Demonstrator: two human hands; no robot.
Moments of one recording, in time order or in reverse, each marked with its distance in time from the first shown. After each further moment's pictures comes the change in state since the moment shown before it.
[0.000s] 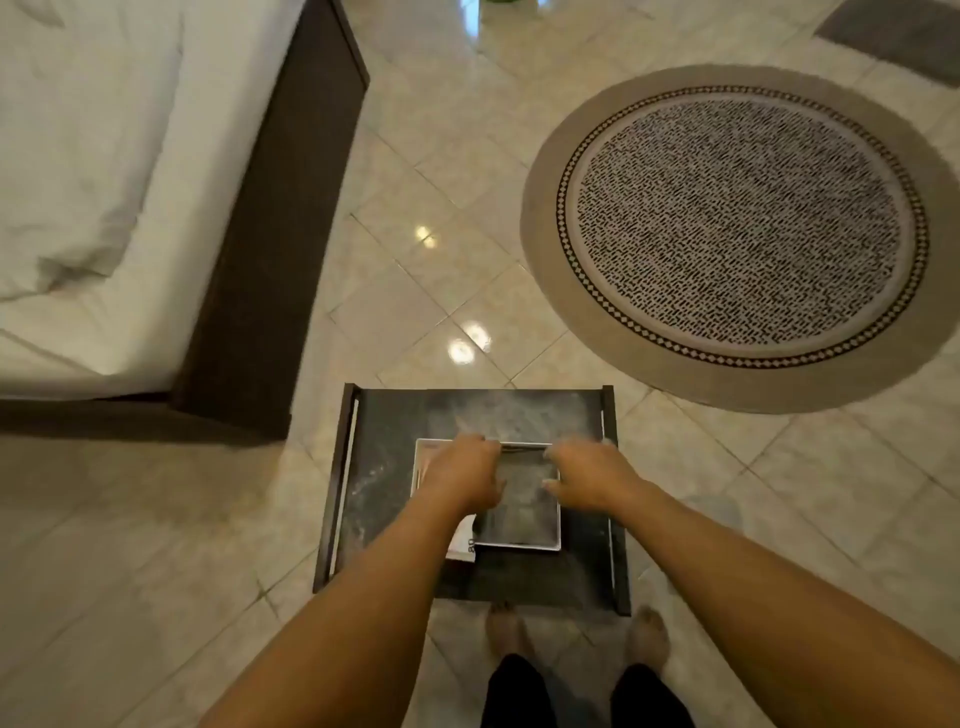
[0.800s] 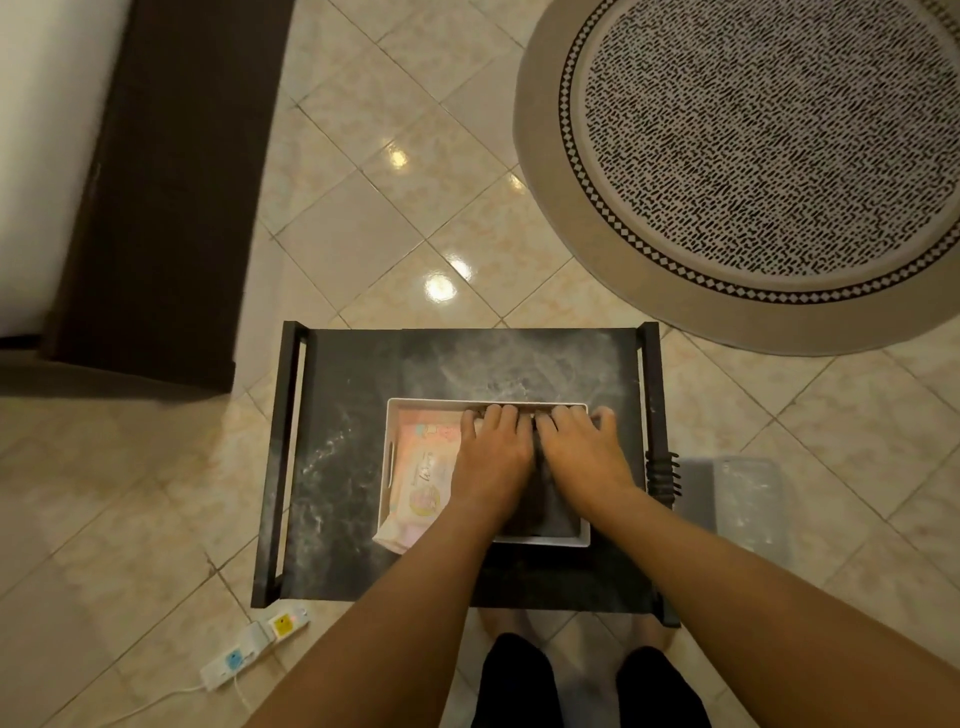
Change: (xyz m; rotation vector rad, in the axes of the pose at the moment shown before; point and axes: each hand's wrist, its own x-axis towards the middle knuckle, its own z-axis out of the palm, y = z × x) left_hand 0.090 -0.037 0.148 0.214 0.301 0.152; right_hand 0.109 0.009 0.127 -0.223 0.211 0.026
